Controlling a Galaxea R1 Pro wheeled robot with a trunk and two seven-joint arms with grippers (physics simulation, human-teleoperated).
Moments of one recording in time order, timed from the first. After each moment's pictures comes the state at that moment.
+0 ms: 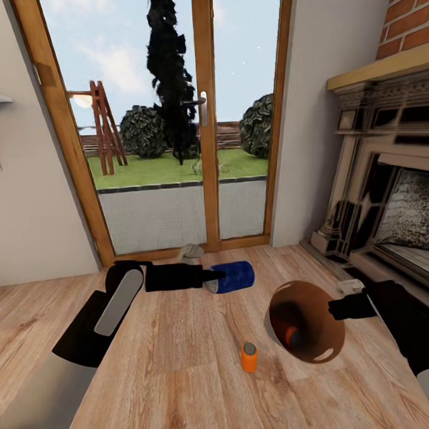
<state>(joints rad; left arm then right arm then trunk) -0.76 0.12 -0.38 -1.42 0.85 1.05 -0.38 -0.61 -0.35 -0.02 -1.14 0.21 1.04 0.63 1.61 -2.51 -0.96</state>
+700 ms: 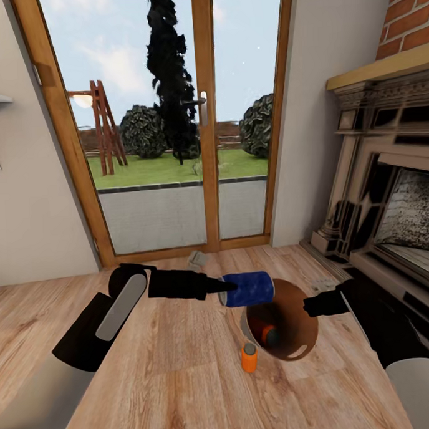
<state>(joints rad) -0.76 0.14 -0.45 -1.43 0.83 1.05 -0.62 -0.65 -0.24 0.02 -1.12 0.21 1.04 0.63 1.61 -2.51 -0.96</state>
